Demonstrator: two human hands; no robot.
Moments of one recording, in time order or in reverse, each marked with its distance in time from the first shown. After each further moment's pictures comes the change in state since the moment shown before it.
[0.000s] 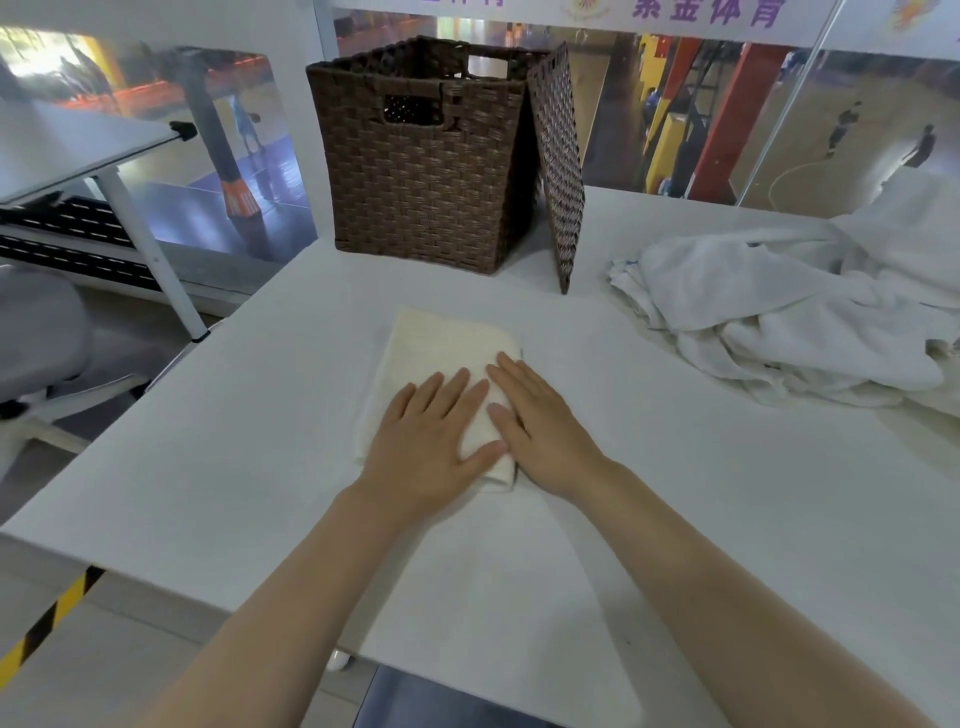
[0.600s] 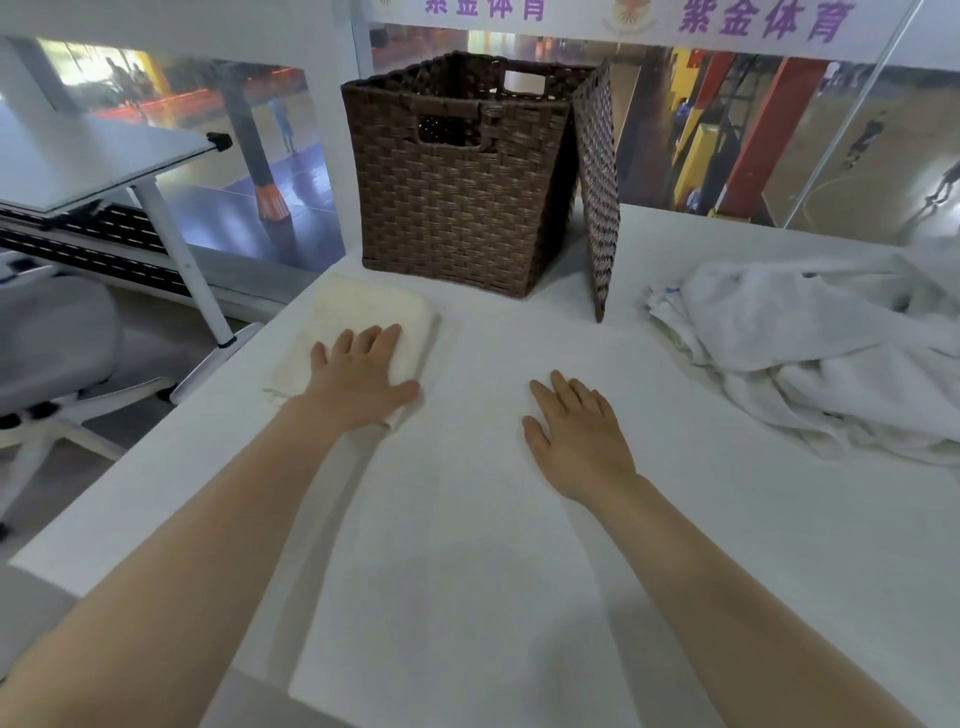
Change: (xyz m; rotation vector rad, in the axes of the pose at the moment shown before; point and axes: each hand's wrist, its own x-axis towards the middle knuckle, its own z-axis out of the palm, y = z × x) left_hand 0.089 -0.132 -0.034 0.103 -0.056 -0.320; right_hand 0.049 0.026 0.006 -0.411 -0.037 0.172
